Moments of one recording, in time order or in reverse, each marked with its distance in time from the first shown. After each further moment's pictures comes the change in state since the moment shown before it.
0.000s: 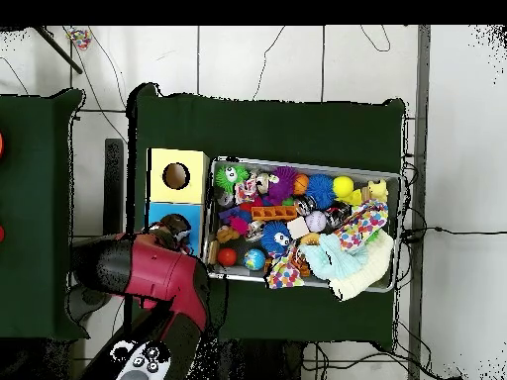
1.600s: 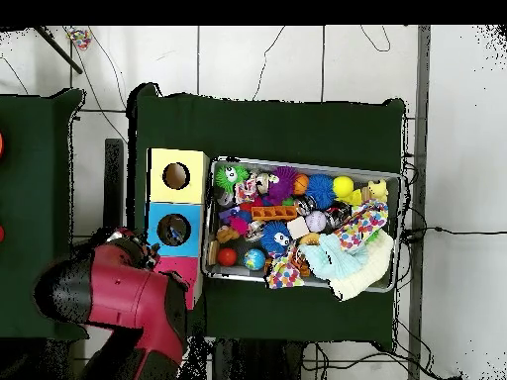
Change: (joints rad) arm 0.058 -0.167 0.016 0.035 -0.001 0.017 0.000
